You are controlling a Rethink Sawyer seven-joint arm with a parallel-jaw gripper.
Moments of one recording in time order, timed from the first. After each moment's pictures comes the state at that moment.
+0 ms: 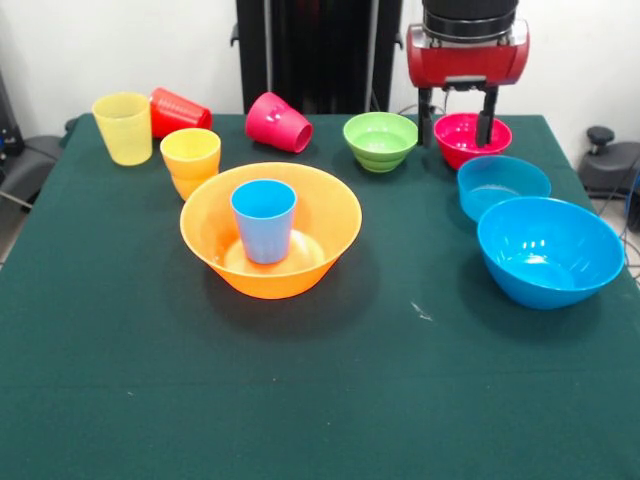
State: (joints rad) arm -0.24 -0.78 0.20 1.73 -0.08 0.60 1.84
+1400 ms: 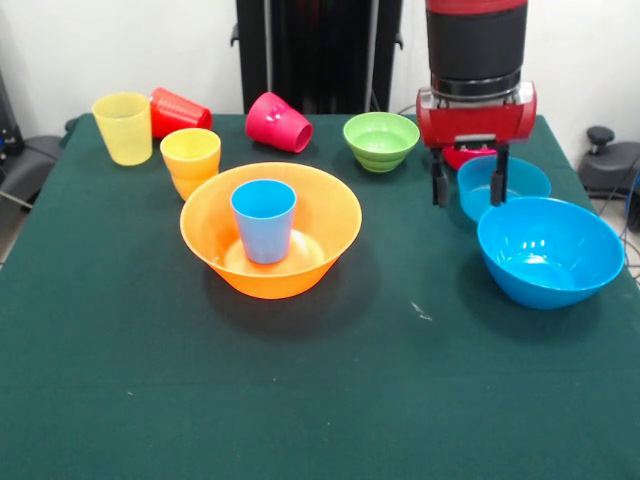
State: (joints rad) arm -0.25 -0.67 0.21 1.73 -0.02 0.36 1.84
